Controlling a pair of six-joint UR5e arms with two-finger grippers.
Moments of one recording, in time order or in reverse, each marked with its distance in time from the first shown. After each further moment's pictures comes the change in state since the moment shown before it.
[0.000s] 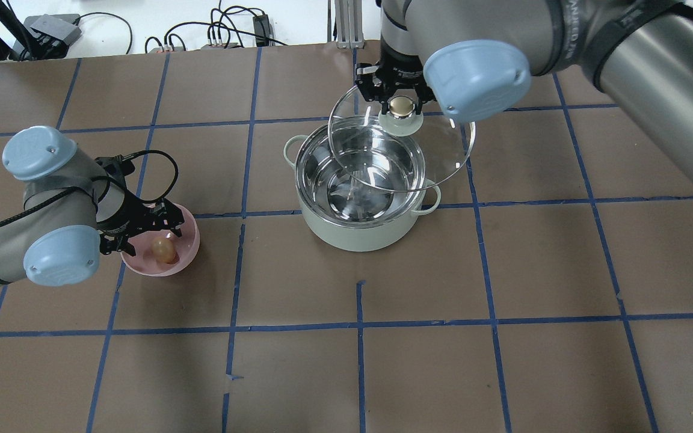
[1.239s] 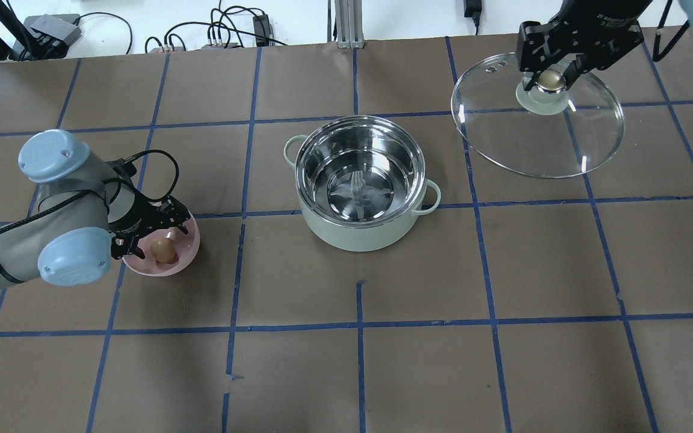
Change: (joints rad) left arm -0.019 -0.036 -0.002 0.036 0.001 -0.210; right arm -0.328 -0.168 0.012 0.240 0.106 -0.373
